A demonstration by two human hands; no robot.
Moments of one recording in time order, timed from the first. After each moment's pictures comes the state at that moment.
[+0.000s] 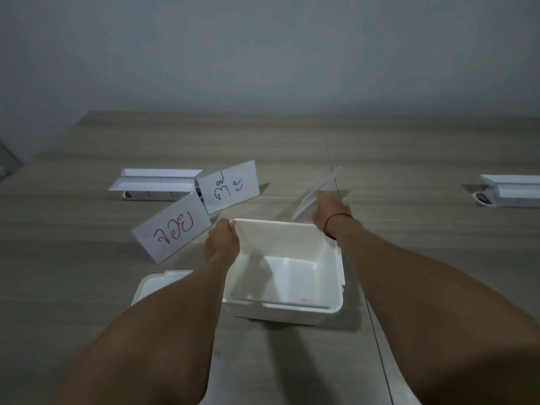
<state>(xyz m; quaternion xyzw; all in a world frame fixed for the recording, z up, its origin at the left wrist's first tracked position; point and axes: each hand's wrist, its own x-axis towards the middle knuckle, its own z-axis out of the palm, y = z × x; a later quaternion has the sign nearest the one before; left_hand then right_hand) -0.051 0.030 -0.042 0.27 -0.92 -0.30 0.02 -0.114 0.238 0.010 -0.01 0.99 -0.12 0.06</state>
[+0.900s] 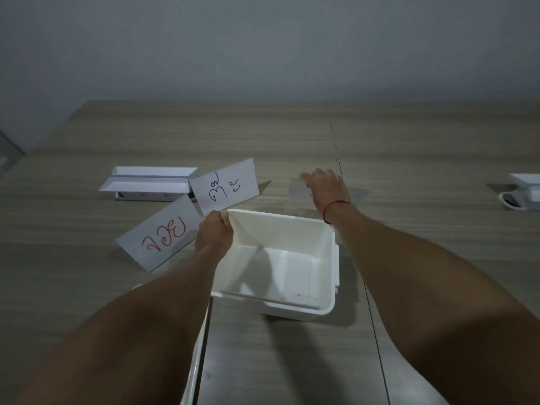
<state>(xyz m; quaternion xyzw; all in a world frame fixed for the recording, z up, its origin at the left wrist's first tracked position) -0.106 0.021 -0.047 0.28 -0.91 -0.30 0.03 -0.200 0.237 -0.005 -0.15 0.99 -0.02 -0.05</state>
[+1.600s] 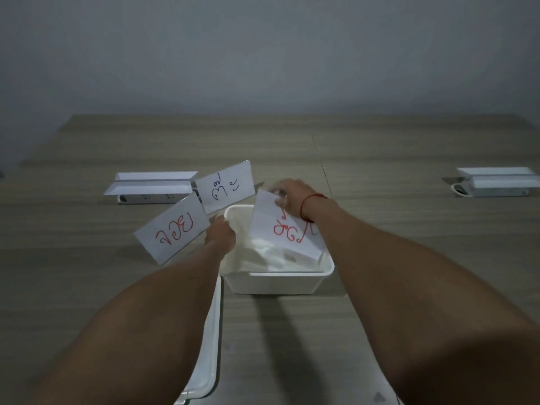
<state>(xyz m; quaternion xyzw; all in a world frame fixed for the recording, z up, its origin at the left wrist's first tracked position) -0.058 0.009 -0.034 0.24 -0.90 -0.35 -0.04 -0.095 0.183 0.063 -0.15 0.96 -0.21 0.12</state>
